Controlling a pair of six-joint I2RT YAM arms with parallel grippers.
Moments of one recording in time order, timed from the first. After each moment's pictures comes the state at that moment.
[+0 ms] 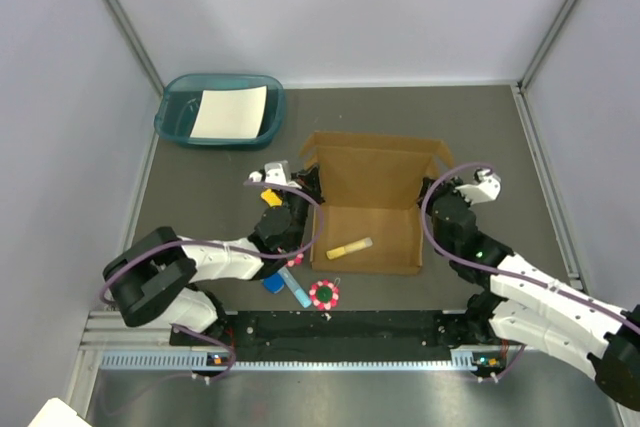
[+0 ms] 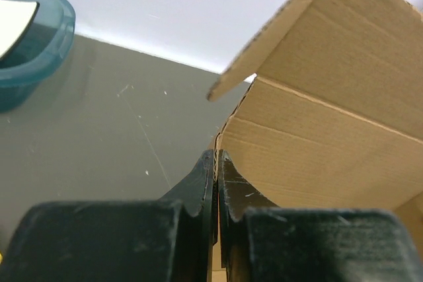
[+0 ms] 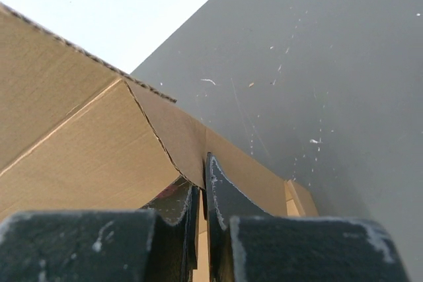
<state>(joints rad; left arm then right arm) -0.95 1.41 0.45 1.17 -0.75 -0.38 0.76 0.82 0.44 0.10 0.83 0.91</state>
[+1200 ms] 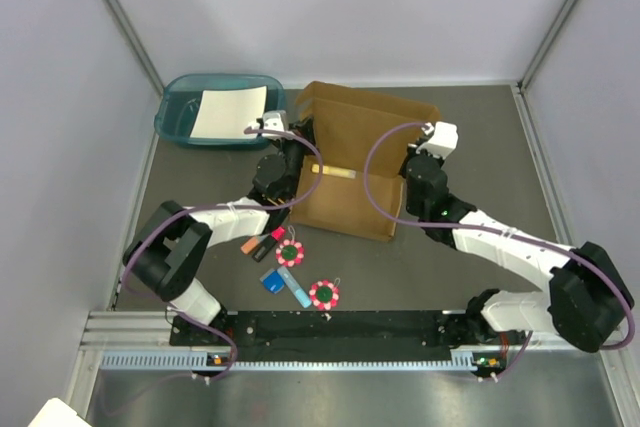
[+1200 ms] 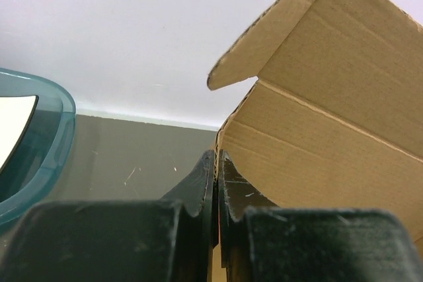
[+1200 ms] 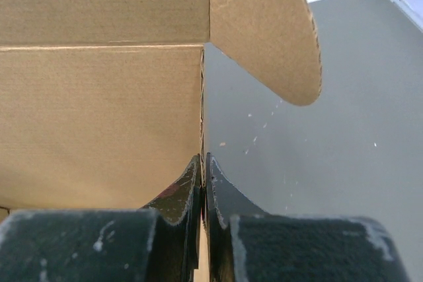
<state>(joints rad) -0.65 1.58 0.75 1.12 -0.44 -0.28 0.70 1.23 0.70 0.36 0.84 0.31</state>
